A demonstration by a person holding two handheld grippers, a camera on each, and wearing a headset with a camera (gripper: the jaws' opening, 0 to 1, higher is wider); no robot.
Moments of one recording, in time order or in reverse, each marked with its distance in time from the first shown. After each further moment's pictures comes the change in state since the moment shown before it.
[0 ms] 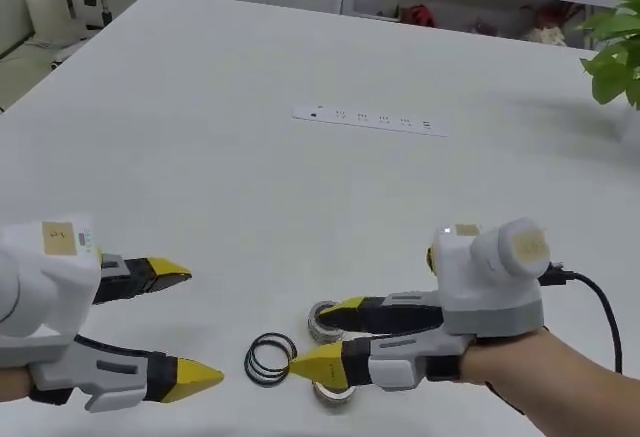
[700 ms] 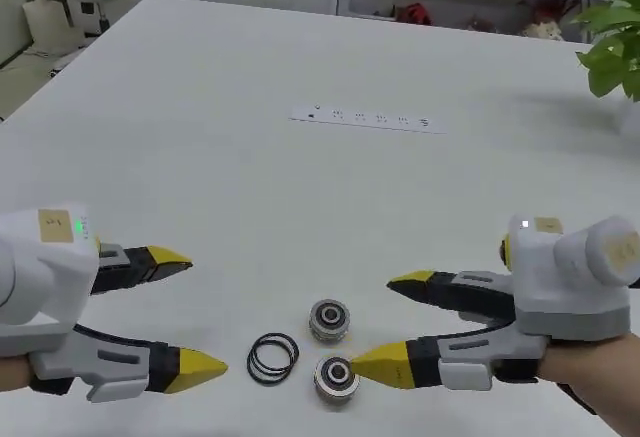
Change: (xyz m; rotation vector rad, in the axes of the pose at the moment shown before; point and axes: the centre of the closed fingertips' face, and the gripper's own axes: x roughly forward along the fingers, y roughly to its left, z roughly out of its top) left arm -0.004 0.005 0.011 0.012 -0.006 0.007; right arm -0.053 -0.022 -0.002 -0.066 -0.043 -0.148
